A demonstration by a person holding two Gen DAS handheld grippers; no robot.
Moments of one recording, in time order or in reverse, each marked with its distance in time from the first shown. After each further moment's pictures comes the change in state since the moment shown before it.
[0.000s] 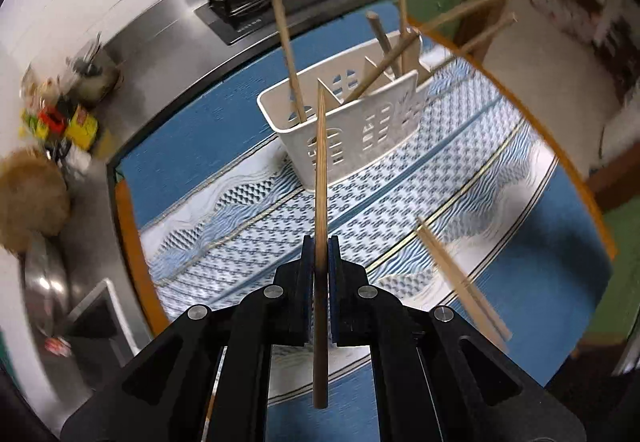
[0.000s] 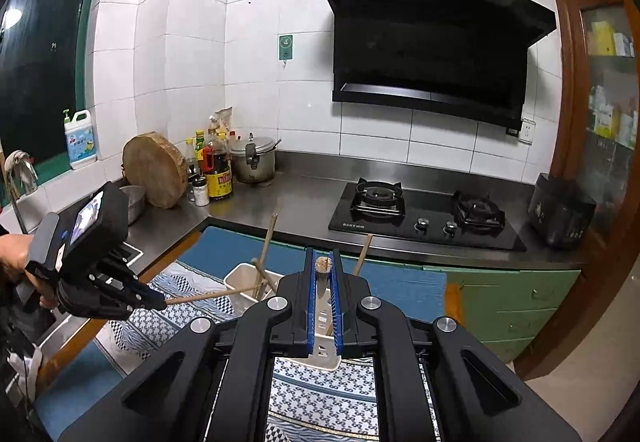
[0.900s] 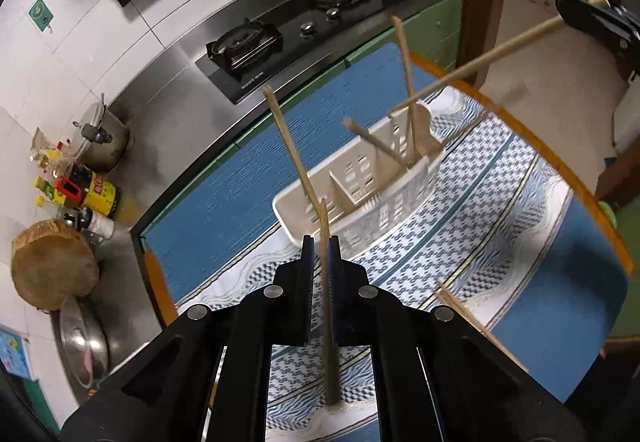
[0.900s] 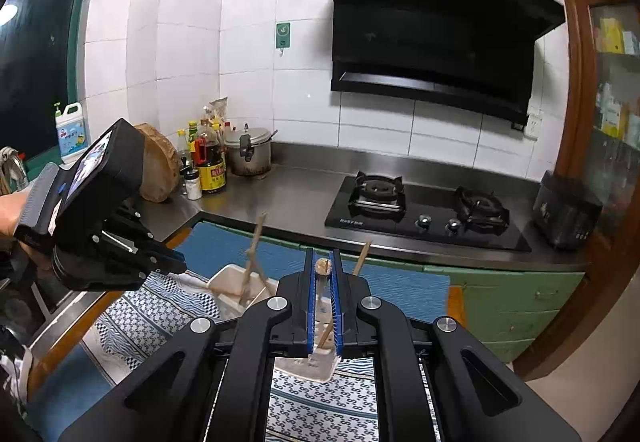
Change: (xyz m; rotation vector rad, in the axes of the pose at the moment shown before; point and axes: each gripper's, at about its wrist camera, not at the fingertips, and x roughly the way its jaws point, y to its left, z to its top) left arm -0.019 -0.002 0.077 0.071 -0.110 0.053; right arm 0.039 -0.006 0.009 -0.018 0.020 -0.011
